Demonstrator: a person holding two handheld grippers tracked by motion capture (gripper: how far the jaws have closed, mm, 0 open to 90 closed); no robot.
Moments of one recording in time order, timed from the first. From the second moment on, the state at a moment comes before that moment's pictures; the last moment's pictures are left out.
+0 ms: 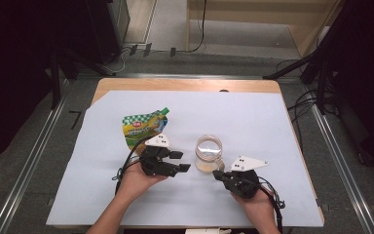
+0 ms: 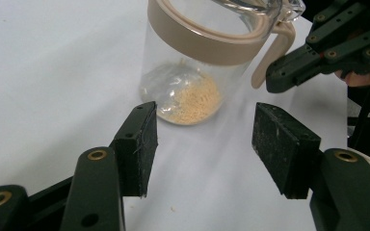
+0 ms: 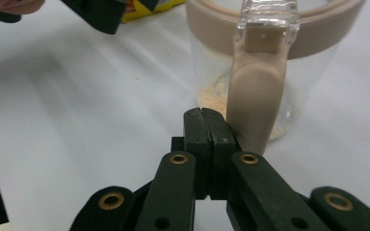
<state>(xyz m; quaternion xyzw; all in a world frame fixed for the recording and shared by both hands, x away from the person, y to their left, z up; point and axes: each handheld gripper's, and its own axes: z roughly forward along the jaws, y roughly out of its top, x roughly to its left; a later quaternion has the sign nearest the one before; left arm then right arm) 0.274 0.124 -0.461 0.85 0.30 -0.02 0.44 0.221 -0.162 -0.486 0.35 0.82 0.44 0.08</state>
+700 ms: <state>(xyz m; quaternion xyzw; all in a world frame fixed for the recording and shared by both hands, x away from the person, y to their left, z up) 0.273 0.122 -0.462 0.85 0.29 -0.02 0.43 0.242 -0.188 -0.488 0.41 0.79 0.44 0.13</state>
